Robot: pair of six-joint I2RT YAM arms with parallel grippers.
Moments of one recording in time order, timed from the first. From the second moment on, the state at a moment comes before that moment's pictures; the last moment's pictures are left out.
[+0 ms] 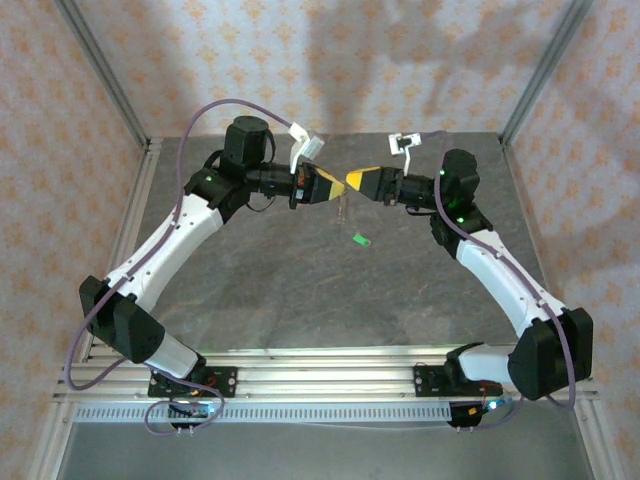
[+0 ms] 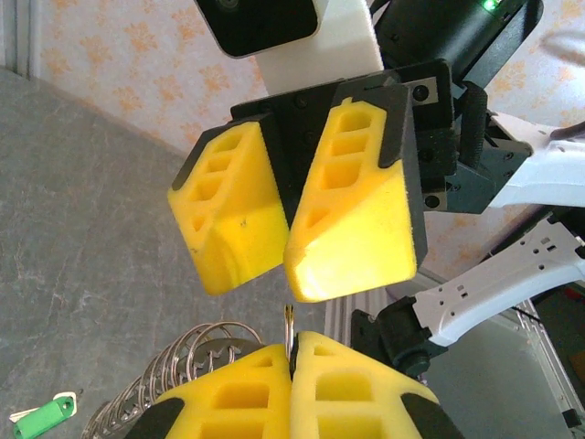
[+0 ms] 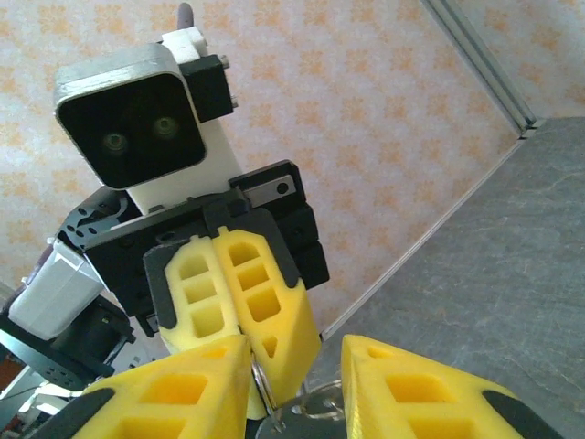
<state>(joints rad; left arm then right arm) -0.45 1.52 1.54 -0.43 0.97 -0.14 0.33 1.27 1.05 0.30 -1.02 0.80</state>
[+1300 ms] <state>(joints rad) -0.45 1.41 1.31 -0.01 0.70 -0.47 0.34 1.23 1.01 0.36 -0.90 0.81</state>
